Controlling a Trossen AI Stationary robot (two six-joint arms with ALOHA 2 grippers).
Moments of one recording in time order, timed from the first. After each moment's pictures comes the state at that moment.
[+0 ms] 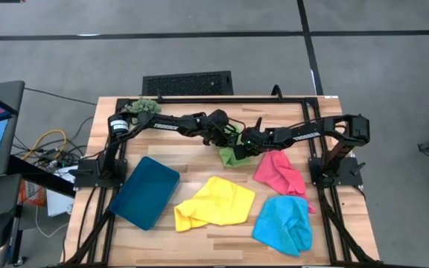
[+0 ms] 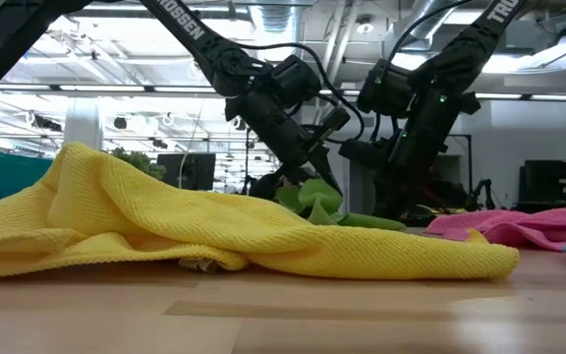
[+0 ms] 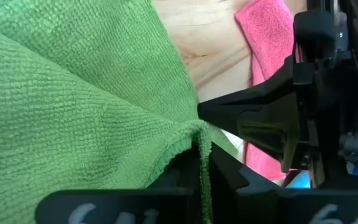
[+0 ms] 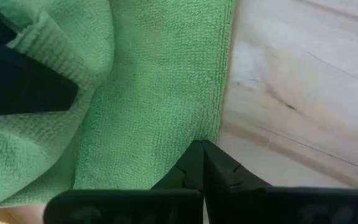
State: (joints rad) left arm 0.31 2.06 1.38 -0.11 0.27 -1.02; right arm -0.22 1.66 0.76 -0.18 0.05 0.92
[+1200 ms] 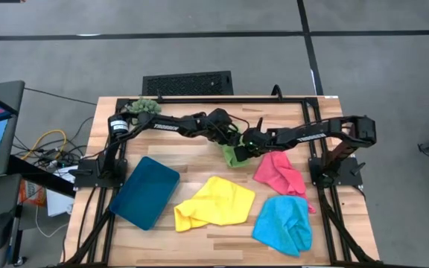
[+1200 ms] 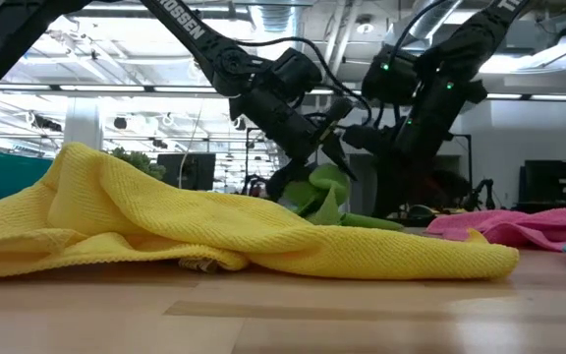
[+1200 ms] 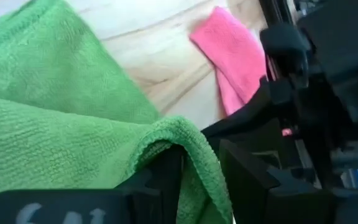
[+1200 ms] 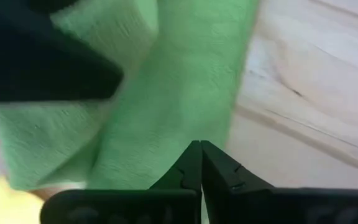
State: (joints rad) left arm 0.29 2.06 1.38 0.00 0.26 -0.89; right arm -0.20 1.59 0.76 -0.23 0.05 0.92
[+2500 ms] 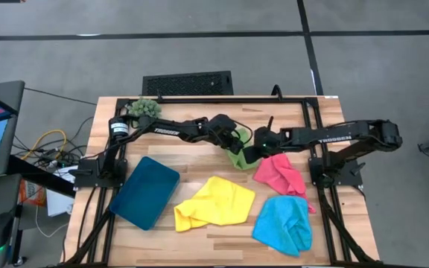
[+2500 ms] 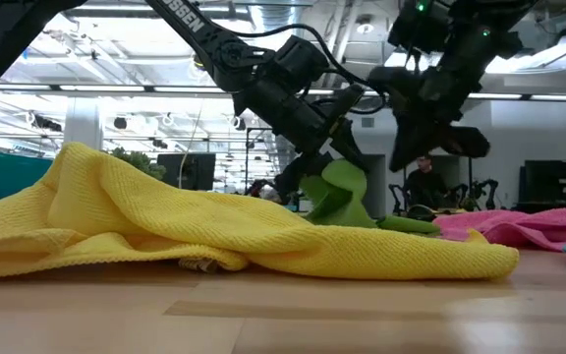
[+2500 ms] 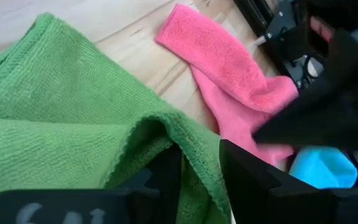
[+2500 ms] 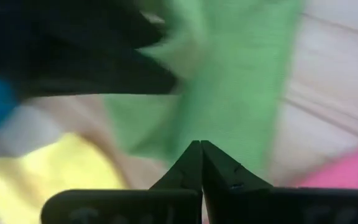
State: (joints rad) left arm 0.24 2.06 1.38 0.06 0.20 -0.73; right arm -0.11 1.33 0.76 -0.44 0.09 0.96
